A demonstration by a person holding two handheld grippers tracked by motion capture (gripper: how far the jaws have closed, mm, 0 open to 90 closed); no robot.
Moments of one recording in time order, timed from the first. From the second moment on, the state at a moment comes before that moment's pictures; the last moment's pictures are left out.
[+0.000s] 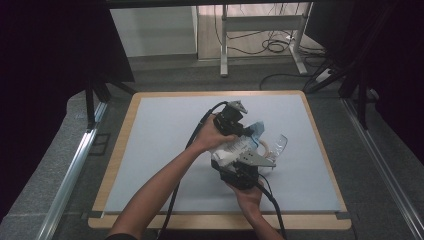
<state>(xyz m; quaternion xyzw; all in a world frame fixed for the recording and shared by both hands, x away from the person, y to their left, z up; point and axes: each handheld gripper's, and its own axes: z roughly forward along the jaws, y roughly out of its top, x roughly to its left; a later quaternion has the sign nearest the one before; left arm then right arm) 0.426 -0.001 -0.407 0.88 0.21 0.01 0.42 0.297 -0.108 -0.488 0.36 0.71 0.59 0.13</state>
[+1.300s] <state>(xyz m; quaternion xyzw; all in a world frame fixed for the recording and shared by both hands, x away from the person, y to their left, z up) 0.425 -0.002 -0.404 0.88 0.21 0.01 0.42 0.295 -0.105 -0.485 0.36 0.70 0.60 0.13</state>
